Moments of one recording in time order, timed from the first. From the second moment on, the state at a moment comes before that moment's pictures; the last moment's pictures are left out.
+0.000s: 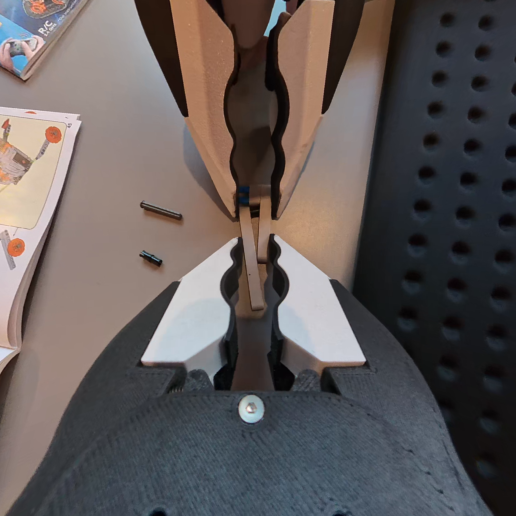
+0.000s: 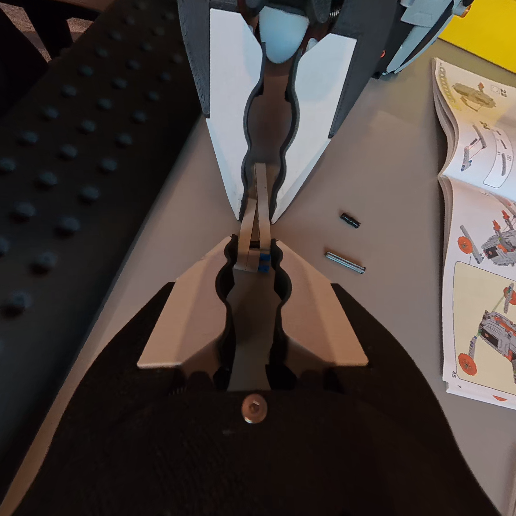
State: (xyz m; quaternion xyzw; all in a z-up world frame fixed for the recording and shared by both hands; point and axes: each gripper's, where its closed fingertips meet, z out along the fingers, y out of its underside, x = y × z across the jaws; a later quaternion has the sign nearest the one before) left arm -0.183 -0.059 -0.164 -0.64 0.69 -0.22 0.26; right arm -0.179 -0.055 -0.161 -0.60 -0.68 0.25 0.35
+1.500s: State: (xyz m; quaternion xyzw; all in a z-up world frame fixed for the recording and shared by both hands) left arm -0.183 -0.043 -0.158 -0.71 0.59 -0.33 0.20; right arm -0.167 -0.046 -0.161 -0.67 -0.62 0.24 0.33
